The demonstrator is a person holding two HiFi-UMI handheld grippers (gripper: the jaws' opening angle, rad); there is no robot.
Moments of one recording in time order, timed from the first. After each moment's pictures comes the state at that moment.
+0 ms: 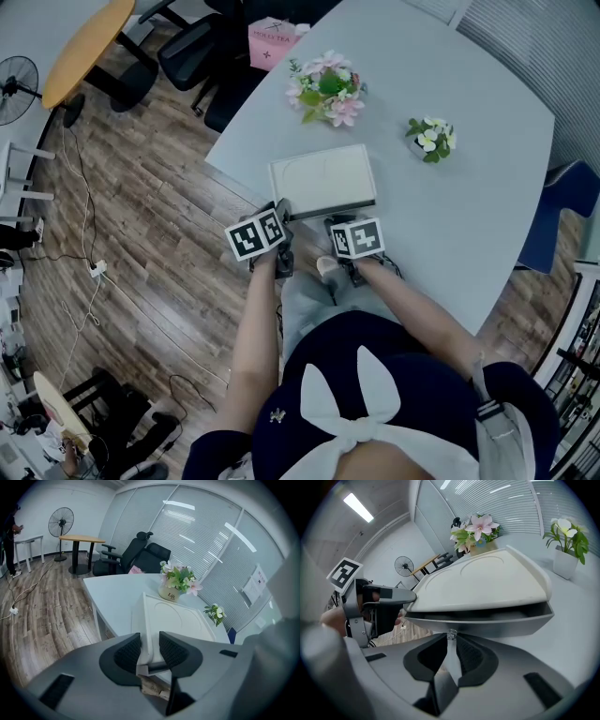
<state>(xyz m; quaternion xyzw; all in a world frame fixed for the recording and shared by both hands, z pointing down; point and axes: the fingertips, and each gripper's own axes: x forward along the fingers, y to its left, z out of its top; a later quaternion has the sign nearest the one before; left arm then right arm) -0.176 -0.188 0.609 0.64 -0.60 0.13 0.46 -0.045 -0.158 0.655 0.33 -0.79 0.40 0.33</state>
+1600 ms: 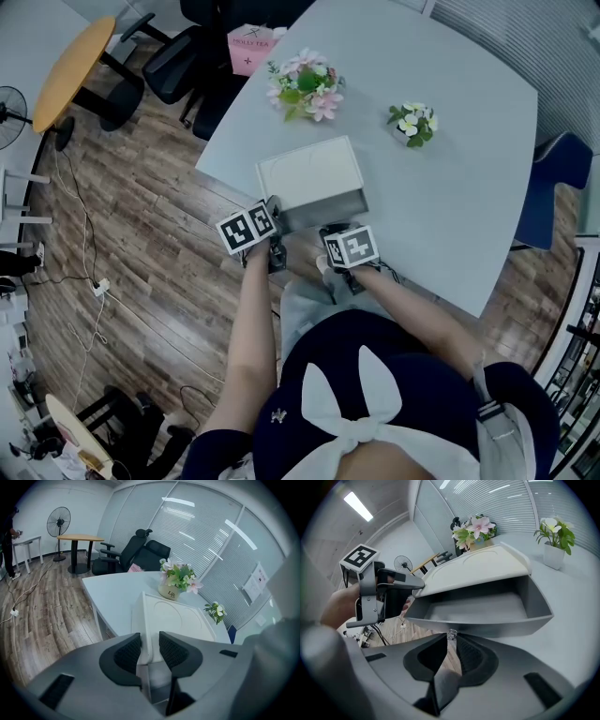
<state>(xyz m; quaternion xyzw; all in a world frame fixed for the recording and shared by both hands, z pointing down) -0.177 -0.189 0.609 0.64 -0.59 0.14 0.46 -0.036 -0.115 0.654 0.34 -0.78 0.40 0.33</state>
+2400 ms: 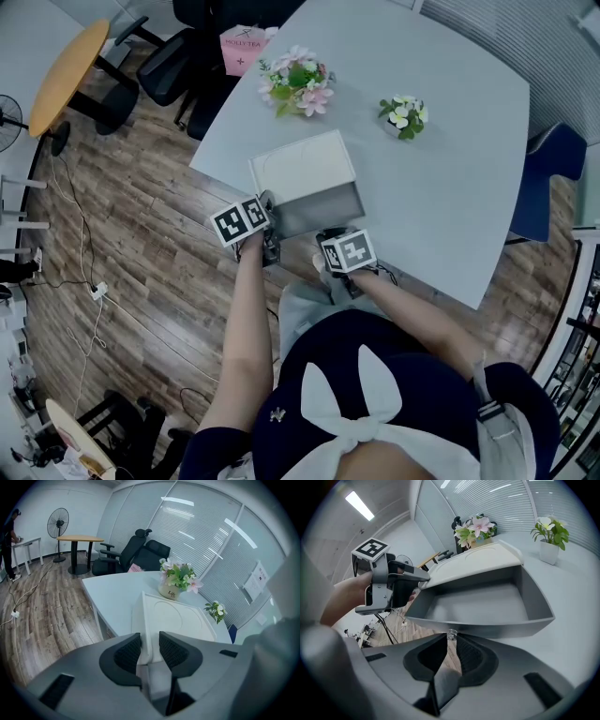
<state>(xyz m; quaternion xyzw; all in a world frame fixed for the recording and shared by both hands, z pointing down) -0.177 -0.190 0.608 0.64 -0.60 0.15 0.46 -0.029 -0.086 0.653 0.33 -0.79 0.40 0.34</state>
